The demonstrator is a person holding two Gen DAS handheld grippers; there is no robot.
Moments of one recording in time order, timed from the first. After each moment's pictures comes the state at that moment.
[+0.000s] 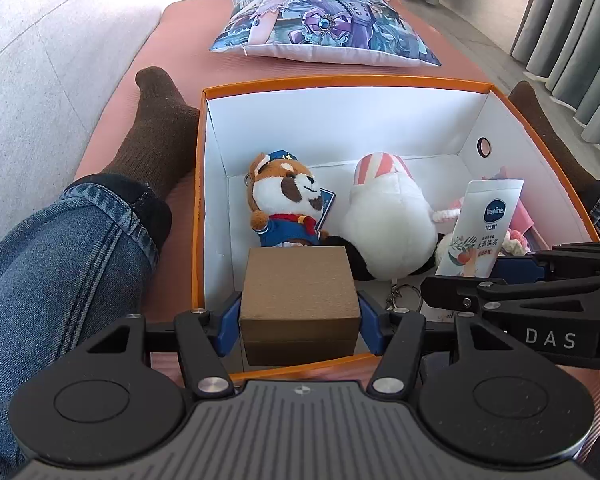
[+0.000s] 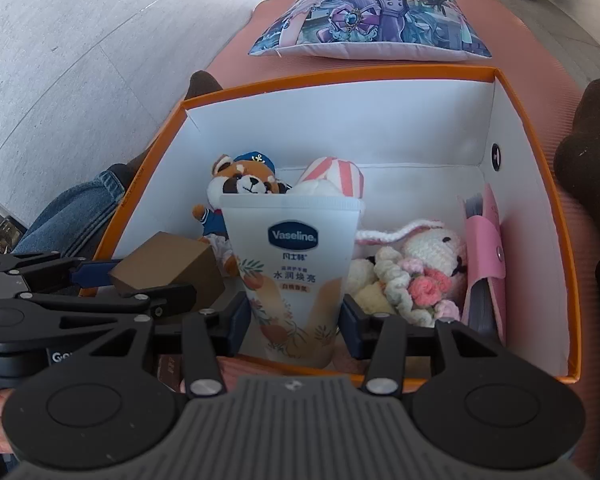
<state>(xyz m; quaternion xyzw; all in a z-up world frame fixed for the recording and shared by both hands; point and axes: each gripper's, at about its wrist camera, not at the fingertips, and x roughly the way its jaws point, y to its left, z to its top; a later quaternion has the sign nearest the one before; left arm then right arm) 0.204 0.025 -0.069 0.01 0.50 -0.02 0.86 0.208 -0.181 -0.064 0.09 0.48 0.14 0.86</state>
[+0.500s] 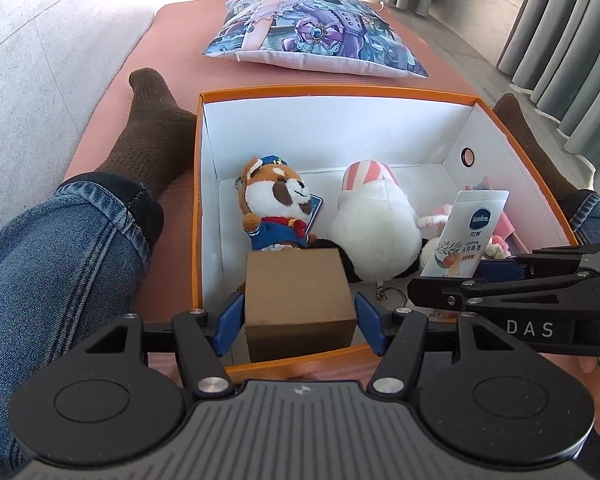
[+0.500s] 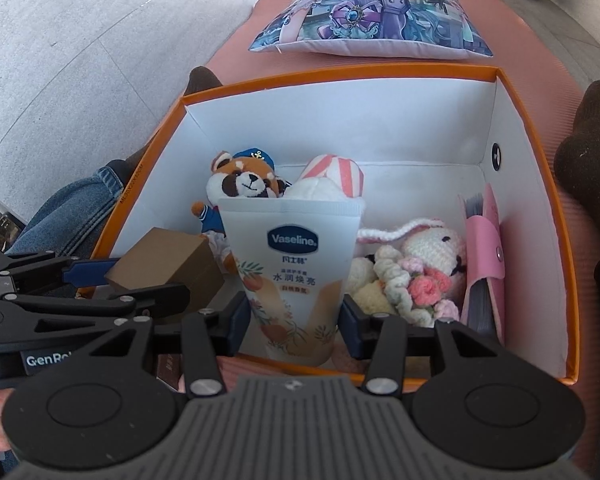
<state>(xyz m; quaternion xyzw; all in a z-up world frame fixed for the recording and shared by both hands) 0.198 0.033 -0.061 -0.01 0.49 -0.04 0.87 0.210 -0.180 -0.063 0.09 0.49 0.14 0.86</state>
